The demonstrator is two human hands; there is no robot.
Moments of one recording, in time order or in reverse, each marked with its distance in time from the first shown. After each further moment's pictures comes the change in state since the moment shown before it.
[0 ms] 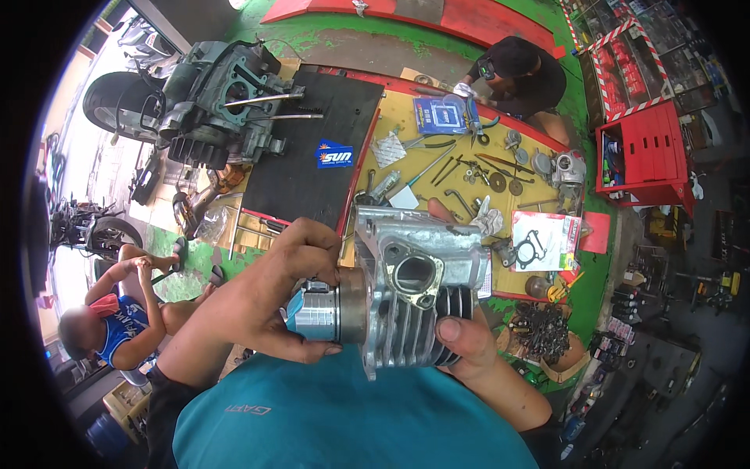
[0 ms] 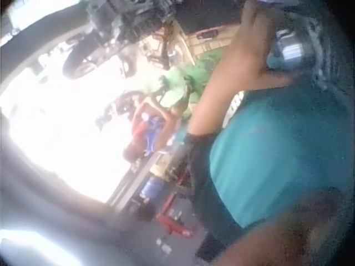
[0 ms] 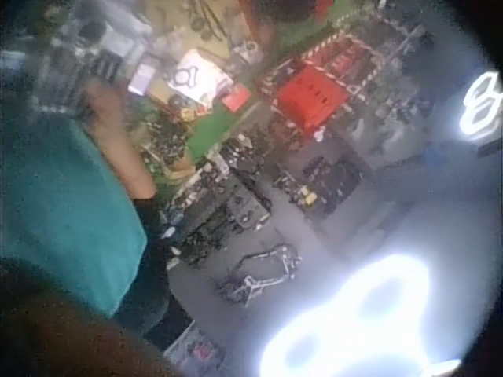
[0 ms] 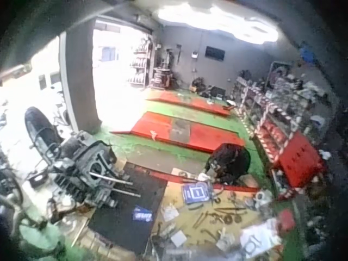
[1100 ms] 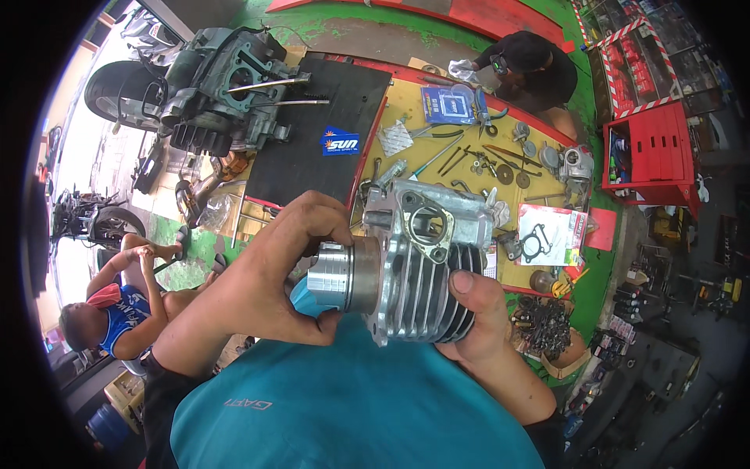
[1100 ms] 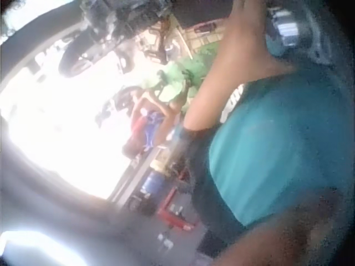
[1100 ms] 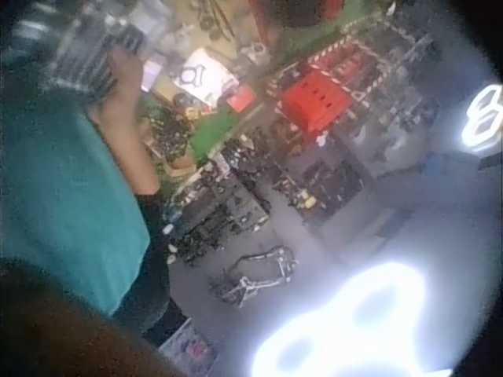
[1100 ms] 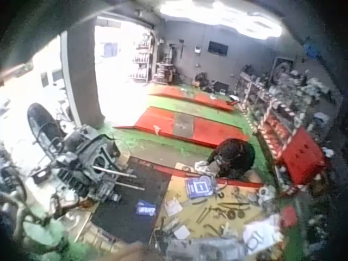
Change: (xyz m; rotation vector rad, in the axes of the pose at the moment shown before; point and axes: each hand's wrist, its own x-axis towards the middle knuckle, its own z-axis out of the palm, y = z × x) left_hand 0.008 -0.001 0.005 0.017 0.067 -0.139; right_hand -0.002 0.003 -0.023 0.154 -0.010 0.096
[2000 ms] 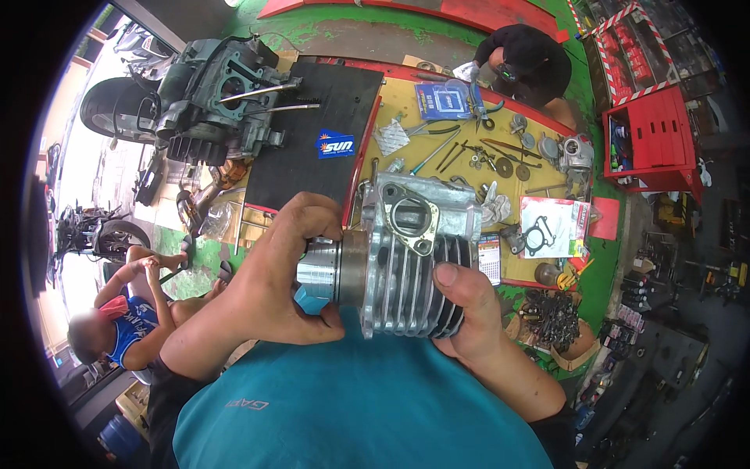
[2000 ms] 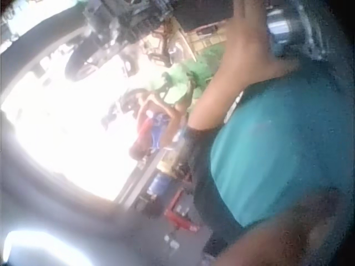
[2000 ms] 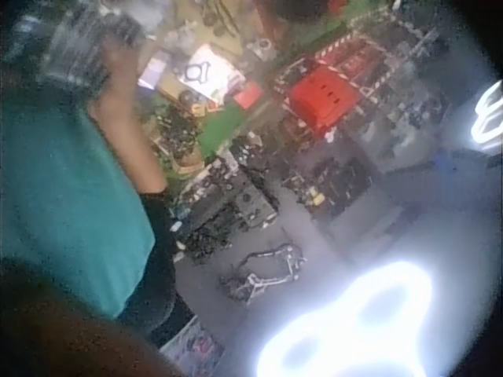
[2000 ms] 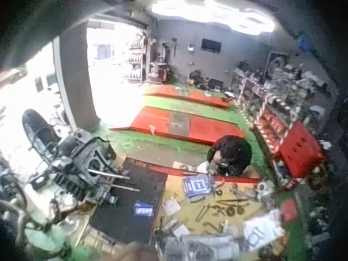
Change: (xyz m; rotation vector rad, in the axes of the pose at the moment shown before) left_hand 0.004 -0.001 0.009 0.133 0.072 0.025; right_hand 0.003 -0.002 -0.002 0.041 -0.060 0.019
